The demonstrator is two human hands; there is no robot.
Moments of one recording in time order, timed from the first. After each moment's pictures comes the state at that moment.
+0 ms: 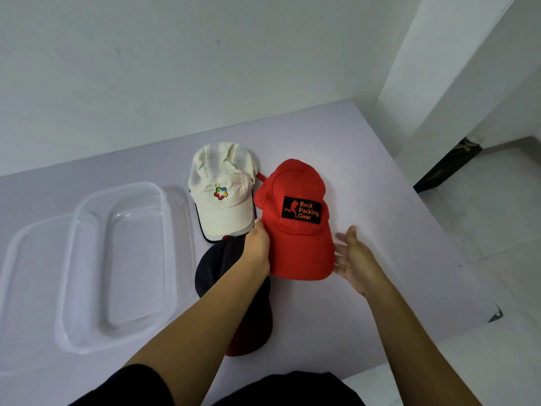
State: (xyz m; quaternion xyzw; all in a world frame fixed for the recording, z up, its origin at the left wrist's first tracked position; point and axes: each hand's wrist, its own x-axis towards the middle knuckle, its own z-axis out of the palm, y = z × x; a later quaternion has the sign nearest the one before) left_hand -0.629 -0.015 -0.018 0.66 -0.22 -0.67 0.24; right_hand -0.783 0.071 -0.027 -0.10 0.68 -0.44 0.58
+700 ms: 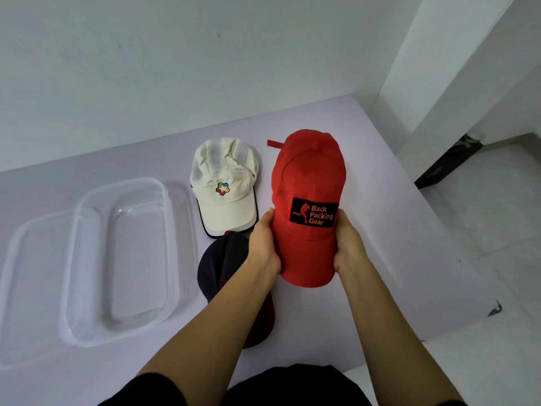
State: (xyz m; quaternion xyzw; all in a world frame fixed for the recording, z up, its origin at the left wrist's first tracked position) left_hand -0.634 -0.003 -0.003 0.57 -0.11 -0.75 0.31; right_hand -0.752 0.036 -0.005 0.03 0.65 -0.52 0.55
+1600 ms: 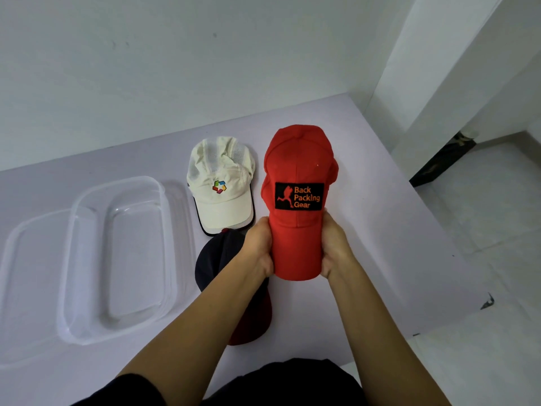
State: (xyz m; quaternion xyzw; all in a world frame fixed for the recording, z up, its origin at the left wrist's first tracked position) left_hand -0.626 0.001 0.004 0.60 -0.15 -0.75 0.23; right_hand -0.728 0.043 0.011 0.01 0.63 -0.52 0.57
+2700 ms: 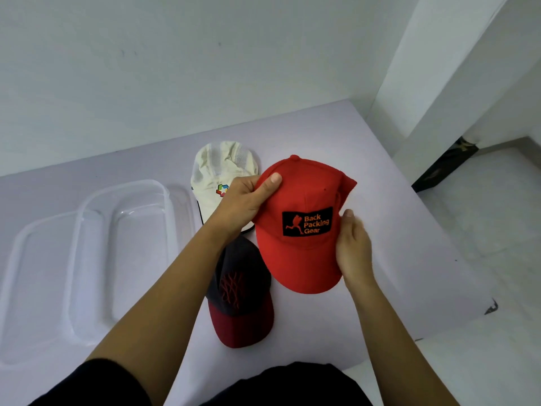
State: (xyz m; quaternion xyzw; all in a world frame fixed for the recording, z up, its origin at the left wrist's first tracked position) left_hand -0.592 -0.033 0.078 0.42 -0.60 -0.62 0.28; right_hand -0.746 0.072 0.018 -0.24 0.78 -0.48 0.32
